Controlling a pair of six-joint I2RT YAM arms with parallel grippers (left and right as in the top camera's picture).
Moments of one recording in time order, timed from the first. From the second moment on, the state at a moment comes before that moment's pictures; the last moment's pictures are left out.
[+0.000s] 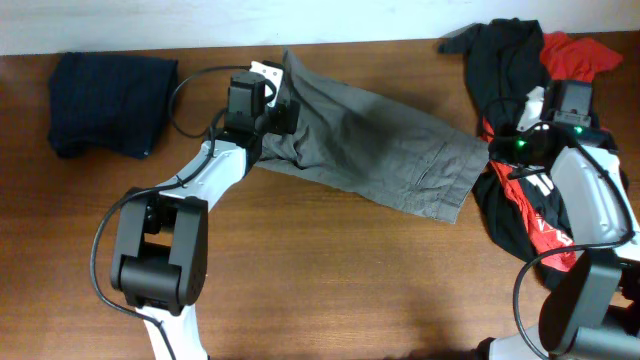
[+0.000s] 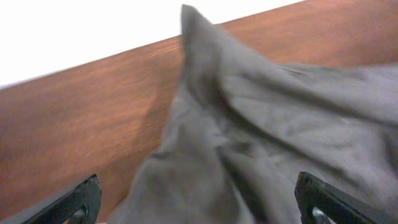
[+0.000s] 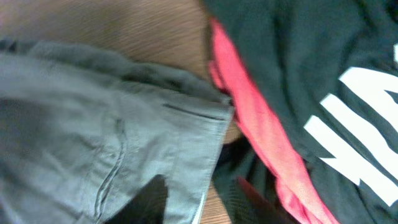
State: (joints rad) left arm -0.26 2.05 1.37 0.07 -0.01 0.11; right arm -0.25 1.69 1.29 -0.70 -0.17 0.12
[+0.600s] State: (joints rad) left arm -0.26 2.14 1.37 0.04 0.08 0.35; right arm -0.06 1.69 1.29 -0.67 -0.12 0.09
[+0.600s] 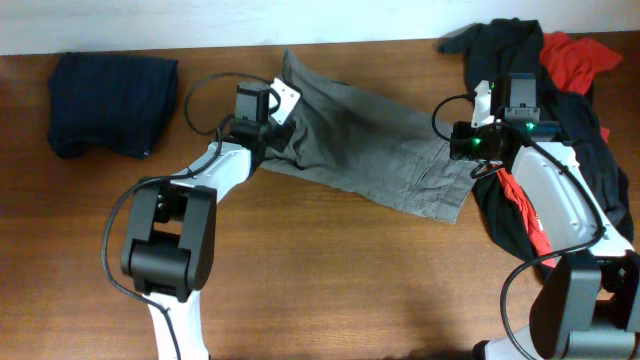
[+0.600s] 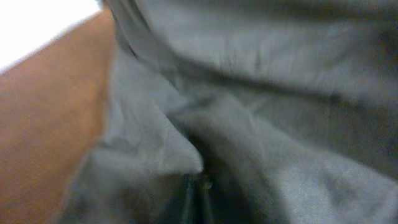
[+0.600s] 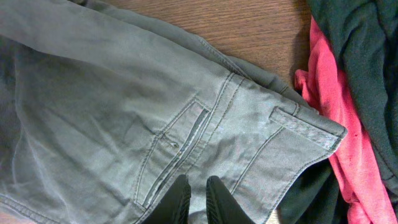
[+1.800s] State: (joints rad) left arm -0.11 2.13 1.55 -0.81 0.10 -0.22; right arm -0.15 1.84 1.28 -0.76 -0.26 0.34
